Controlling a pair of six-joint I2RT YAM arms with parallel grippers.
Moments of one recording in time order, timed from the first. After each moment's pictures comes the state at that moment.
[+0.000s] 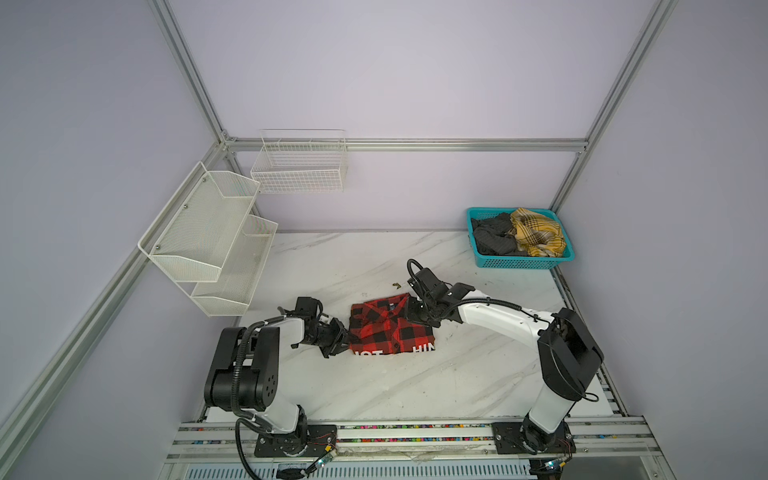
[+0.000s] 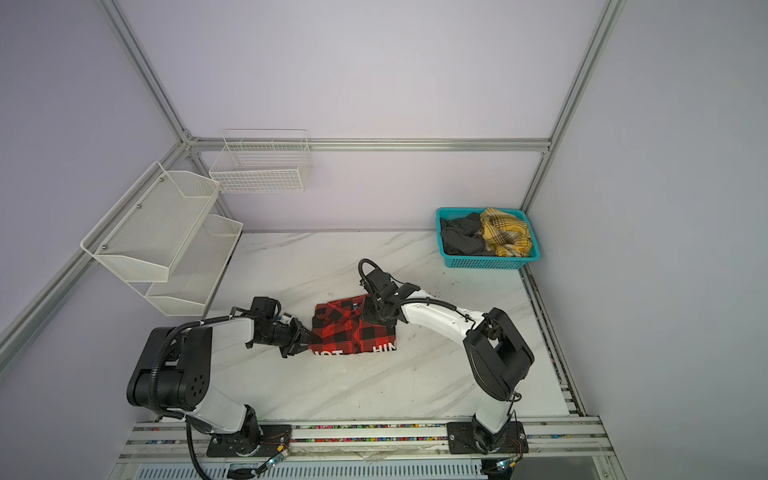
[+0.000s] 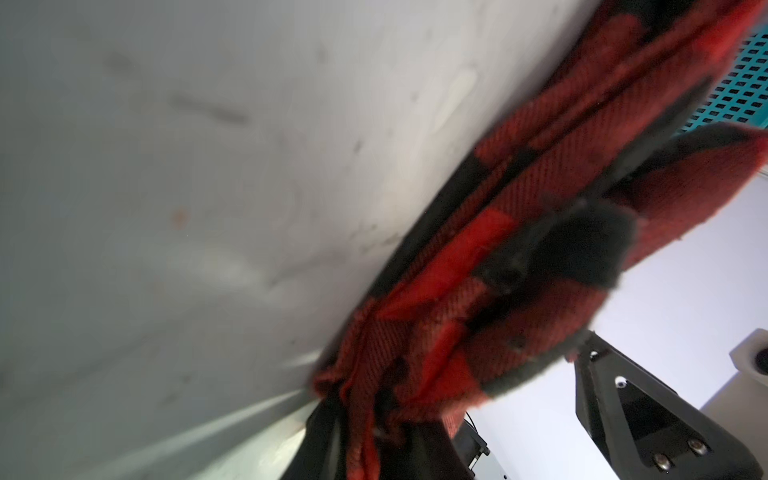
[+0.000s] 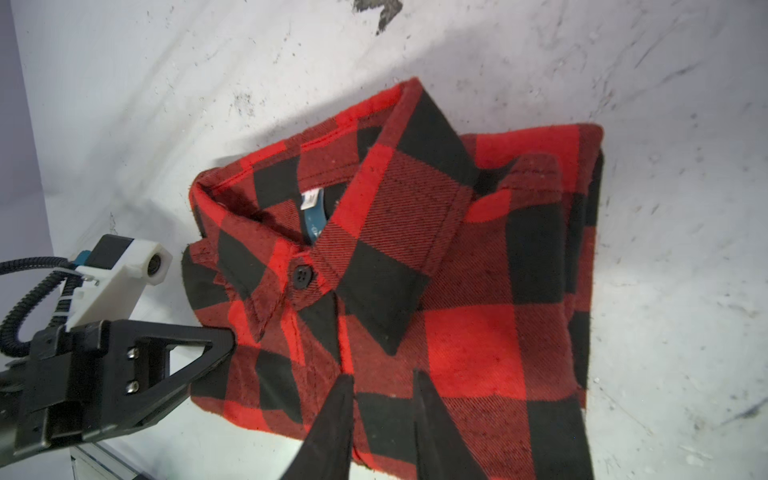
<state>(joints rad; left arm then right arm) -0.01 1.60 0.67 -0.35 0.77 -0.83 0.78 1.73 1.26 -0.54 -0.04 0.89</state>
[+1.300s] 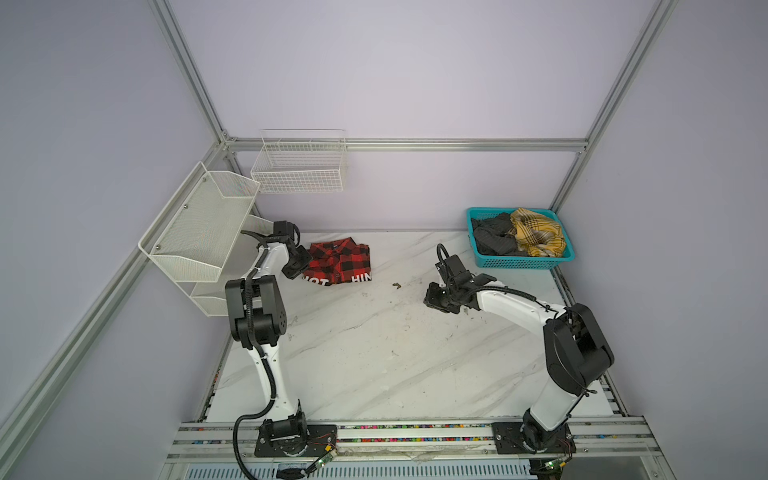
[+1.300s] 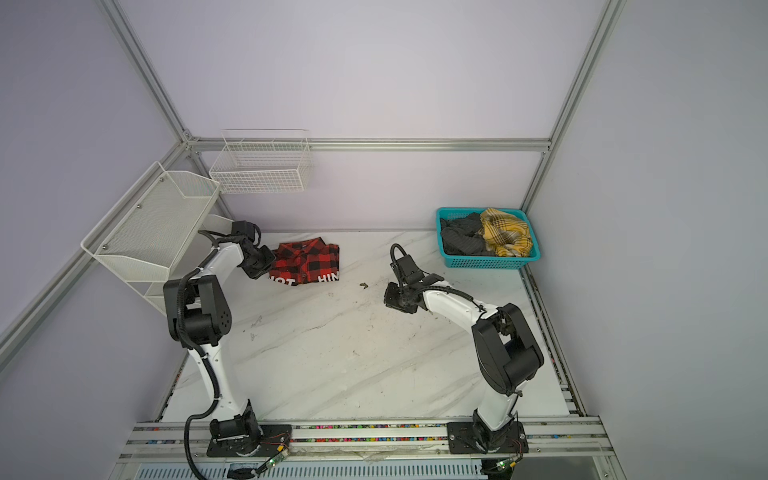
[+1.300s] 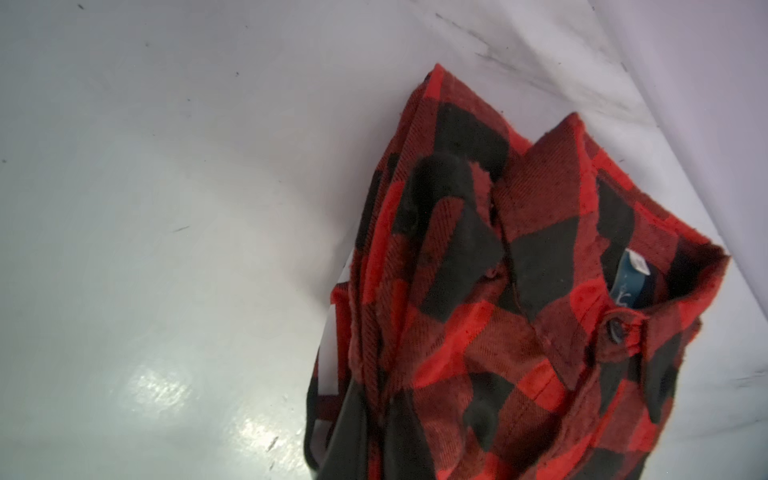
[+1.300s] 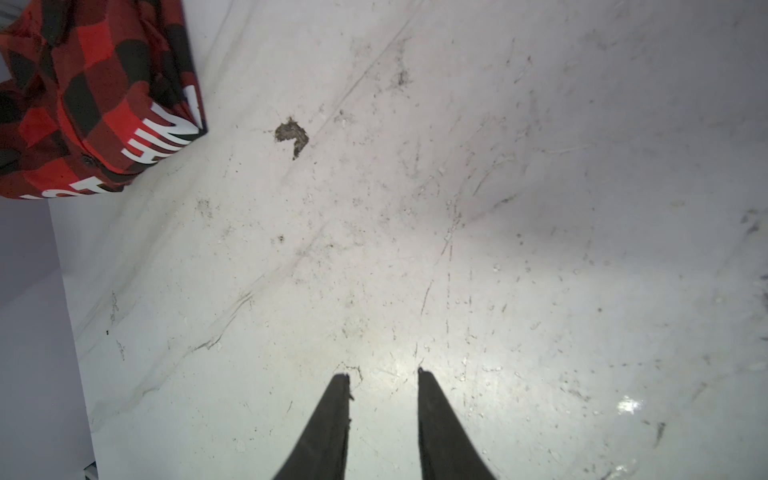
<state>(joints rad) 0.17 2.13 1.77 -0.75 0.04 -0.59 0.55 1.73 1.19 -0.46 -0.15 0.77</state>
